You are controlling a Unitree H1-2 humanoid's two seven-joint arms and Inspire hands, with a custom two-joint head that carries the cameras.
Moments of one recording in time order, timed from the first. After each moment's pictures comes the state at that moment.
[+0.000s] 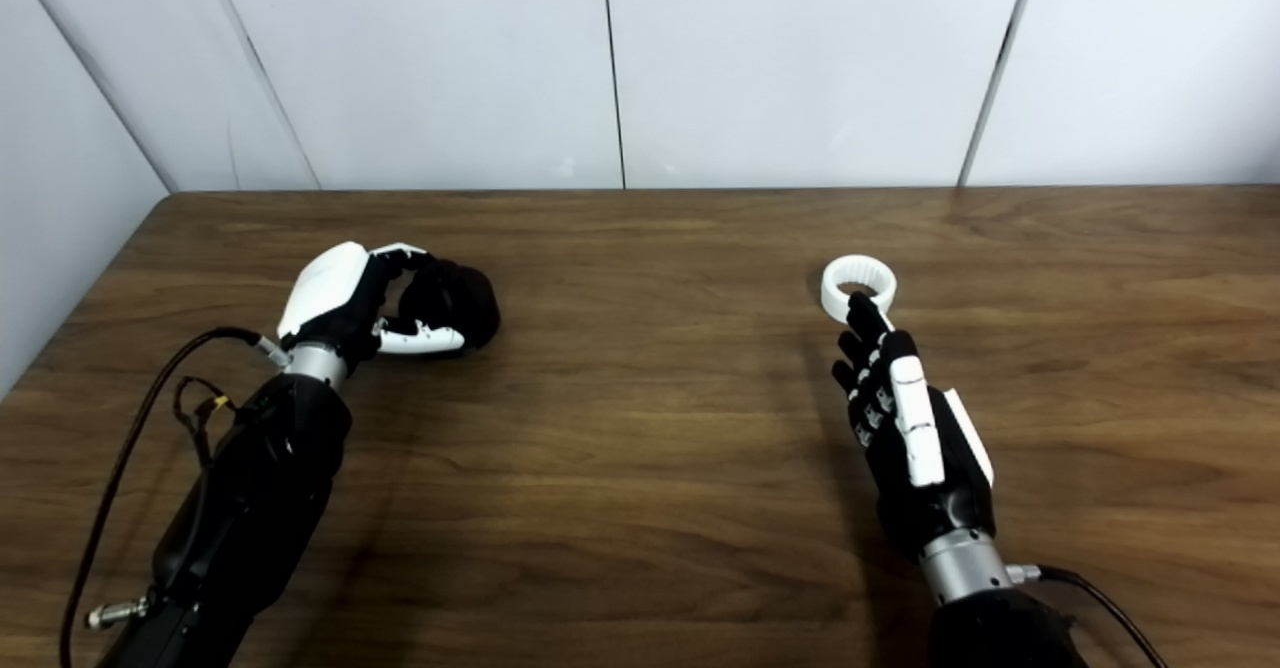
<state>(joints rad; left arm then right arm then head) -0.34 0.34 -0.19 0.06 0.71 0.38 -0.08 0.04 -0.05 -0.01 -0.34 0.28 0.27 0.08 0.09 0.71</state>
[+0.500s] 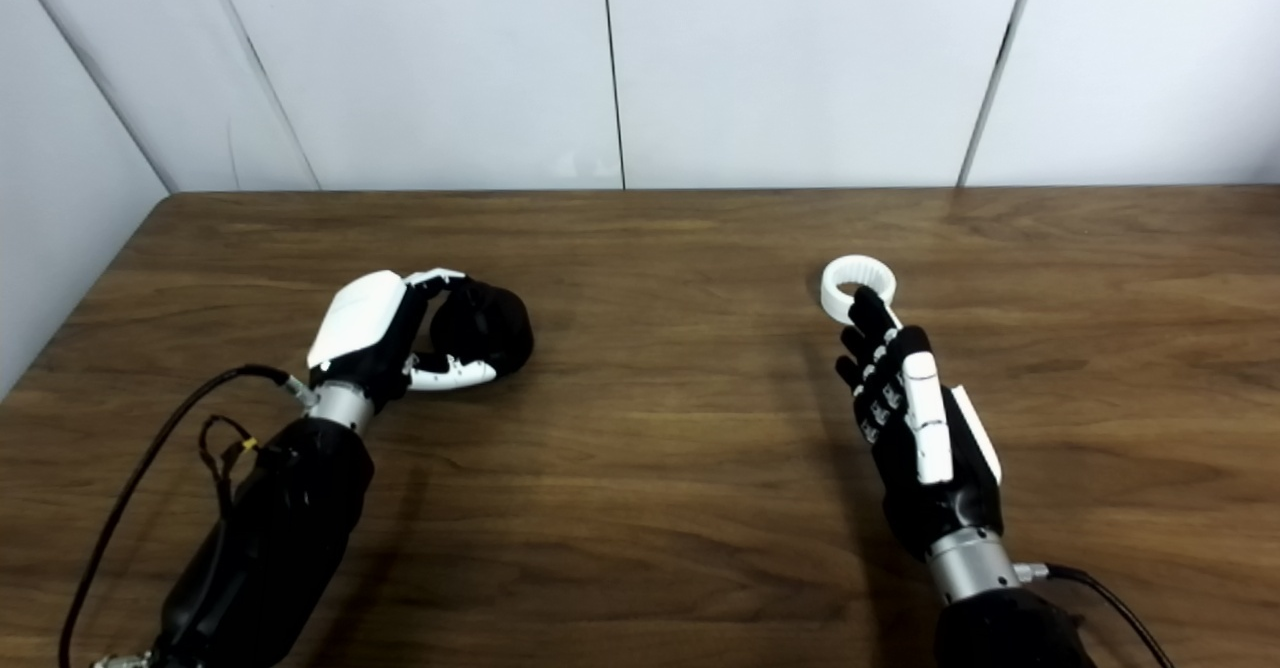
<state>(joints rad) -0.25 0.32 -0.26 -0.04 0.75 0.34 -0.05 0.04 -0.06 -0.02 -0.36 0.28 0.28 0.08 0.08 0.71</state>
